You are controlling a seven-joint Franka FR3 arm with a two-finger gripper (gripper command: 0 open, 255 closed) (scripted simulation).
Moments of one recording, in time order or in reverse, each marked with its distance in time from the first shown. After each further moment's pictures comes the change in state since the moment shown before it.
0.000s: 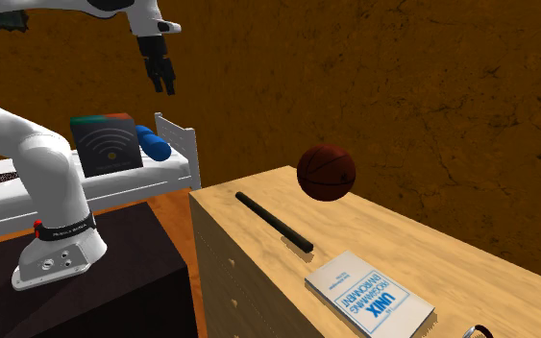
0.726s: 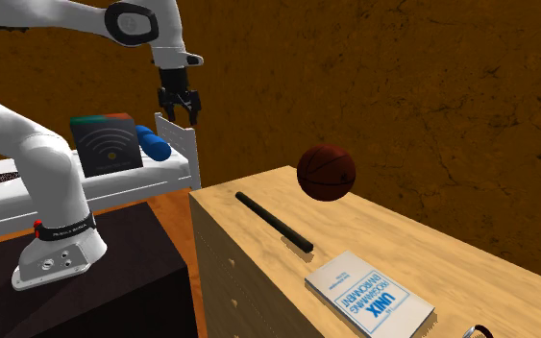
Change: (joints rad) arm 0.048 0.065 -0.228 -0.147 -0.119 0.170 -0.431
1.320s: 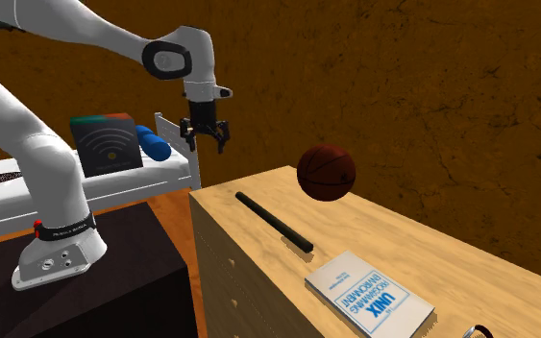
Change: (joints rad) arm 0.080 0.241 -0.229 -0.001 -0.060 0.205 -0.434
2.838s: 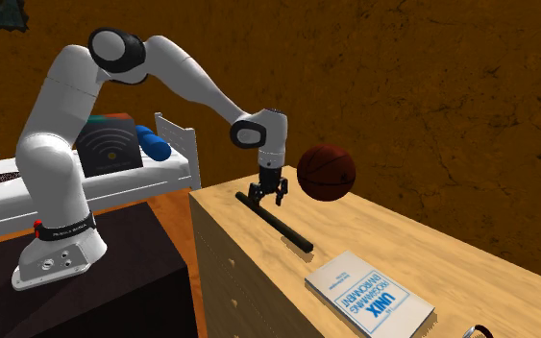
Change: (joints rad) arm -0.048 1.017 -0.065 0.522 0.486 0.263 -1.188
